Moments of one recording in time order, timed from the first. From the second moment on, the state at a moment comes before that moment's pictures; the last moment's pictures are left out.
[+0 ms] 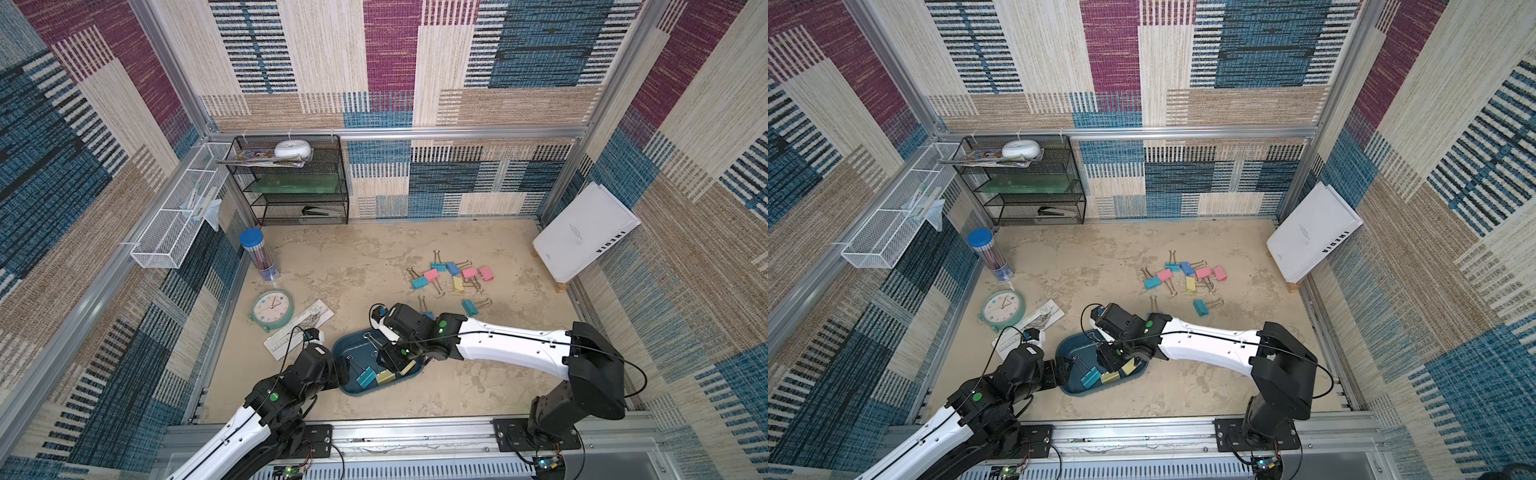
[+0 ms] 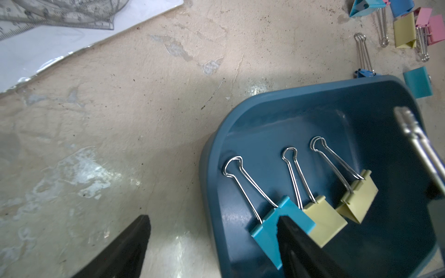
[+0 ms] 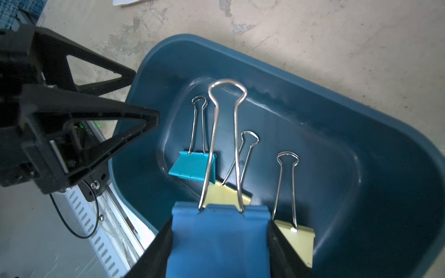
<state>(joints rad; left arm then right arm) -0.64 0.51 0.32 -0.70 -0.13 -0.76 1.13 1.64 1.14 -0.50 -0.11 0.37</state>
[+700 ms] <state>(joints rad) -0.64 0.51 0.32 -0.71 -0.13 -0.77 1.07 1.71 1.09 -0.64 -0.02 0.09</state>
